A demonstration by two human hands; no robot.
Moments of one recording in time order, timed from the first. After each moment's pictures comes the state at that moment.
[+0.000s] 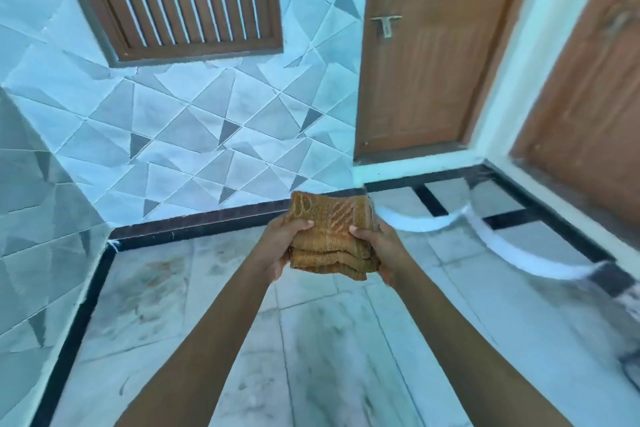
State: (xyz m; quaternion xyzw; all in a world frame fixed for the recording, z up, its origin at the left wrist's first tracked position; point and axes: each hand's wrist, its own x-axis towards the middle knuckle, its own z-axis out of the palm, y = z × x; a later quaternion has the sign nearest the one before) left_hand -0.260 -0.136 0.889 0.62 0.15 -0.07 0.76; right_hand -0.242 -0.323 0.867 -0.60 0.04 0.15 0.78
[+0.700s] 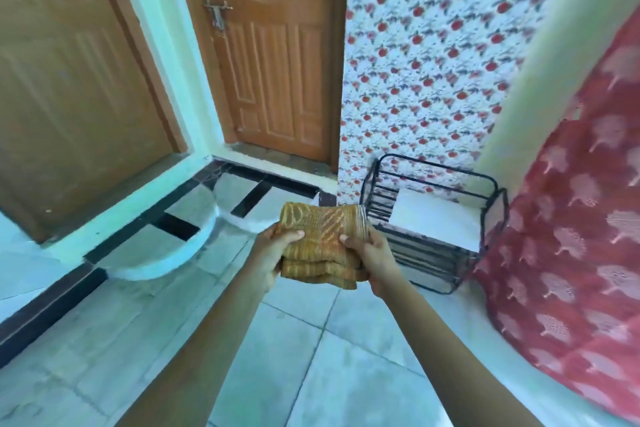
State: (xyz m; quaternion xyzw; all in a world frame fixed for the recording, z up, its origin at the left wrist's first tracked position) left_hand -0.258 -0.736 0.855 0.64 -0.09 -0.37 0.67; right_hand -0.391 -0.859 0.846 -0.53 0.32 -0.21 0.75
